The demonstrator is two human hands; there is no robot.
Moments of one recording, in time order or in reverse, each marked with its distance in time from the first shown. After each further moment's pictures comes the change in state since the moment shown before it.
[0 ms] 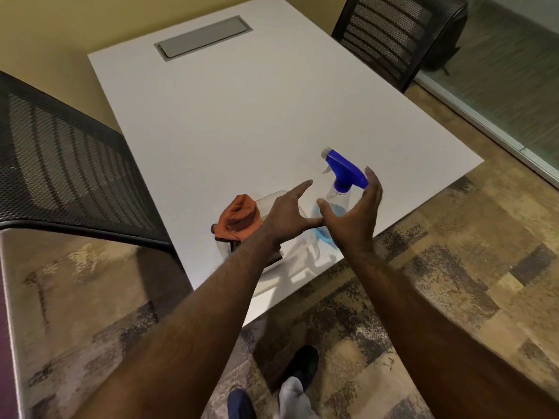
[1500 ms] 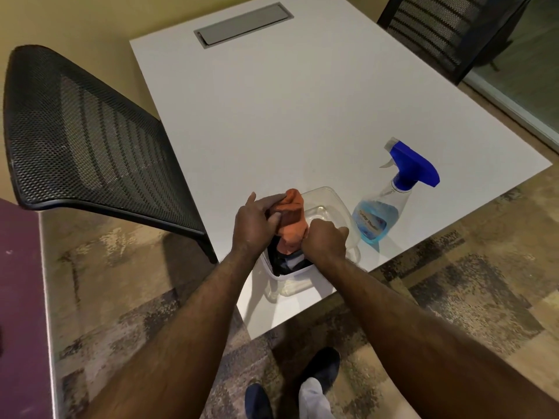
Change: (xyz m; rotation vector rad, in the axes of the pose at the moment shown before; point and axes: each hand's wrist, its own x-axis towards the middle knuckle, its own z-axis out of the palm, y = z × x) left_hand -0.047 -0.113 -0.058 -0.006 0.446 -0.072; right_hand -0.058 -0.001 0.125 -0.753 -0.551 0.031
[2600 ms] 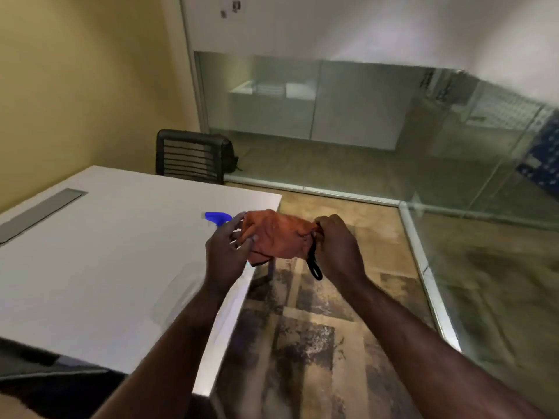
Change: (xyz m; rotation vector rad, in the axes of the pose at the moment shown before) left_hand -0.157 0.201 -0.087 -0.483 -0.395 0.635; right_hand -0.354 0.028 -0.217 0.153 0.940 0.304
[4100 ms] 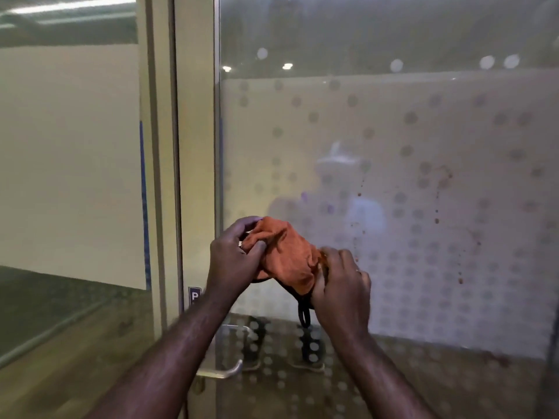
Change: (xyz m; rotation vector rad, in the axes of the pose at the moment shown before) left_hand -0.429 0.587 0.487 -1.005 -1.023 0.697; right_hand -0.409 0.210 -0.621 -1.195 1.091 0.818
